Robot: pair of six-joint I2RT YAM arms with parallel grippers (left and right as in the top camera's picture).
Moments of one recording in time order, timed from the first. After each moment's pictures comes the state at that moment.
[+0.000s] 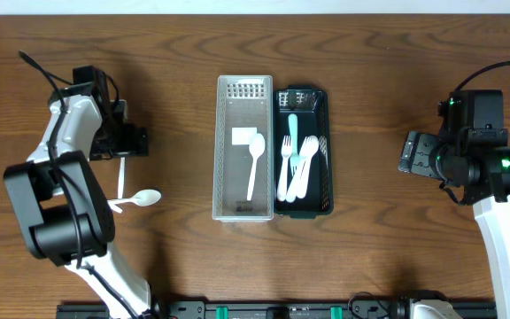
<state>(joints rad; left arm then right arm) 0.23 1.99 1.39 -0.94 -0.03 0.14 0.01 1.22 1.25 -1.15 0.10 0.25</state>
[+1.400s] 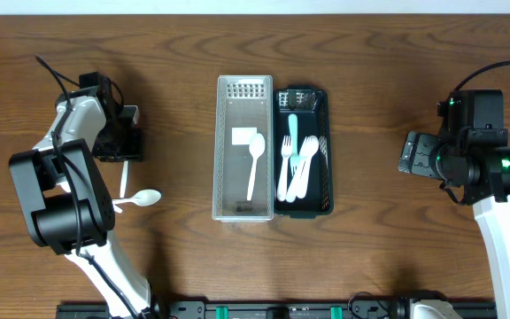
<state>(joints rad) 0.23 2.05 1.38 -0.90 0.03 0.23 0.01 1.22 1.25 -1.15 0.10 0.24</state>
